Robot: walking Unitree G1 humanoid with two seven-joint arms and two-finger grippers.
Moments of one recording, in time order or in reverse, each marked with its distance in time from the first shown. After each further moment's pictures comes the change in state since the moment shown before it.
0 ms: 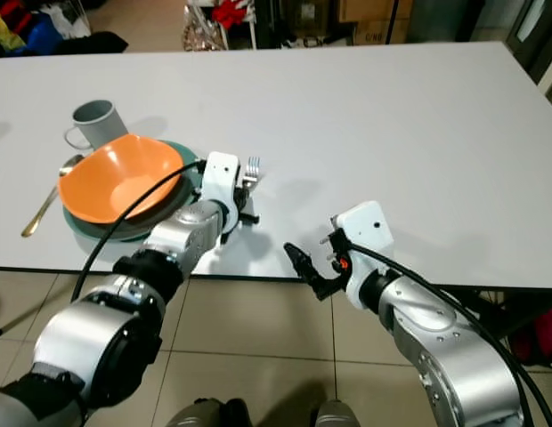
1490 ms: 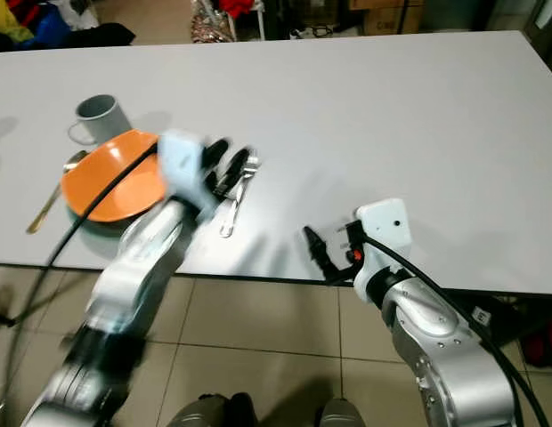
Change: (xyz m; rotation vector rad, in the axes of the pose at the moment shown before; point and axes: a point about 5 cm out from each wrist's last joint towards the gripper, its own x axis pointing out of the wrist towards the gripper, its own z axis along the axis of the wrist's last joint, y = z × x) left arm -0.089 0.003 0.027 0.075 -0.567 -0.157; right arm -0.001 -0.011 -0.003 0.063 -0.069 -0.230
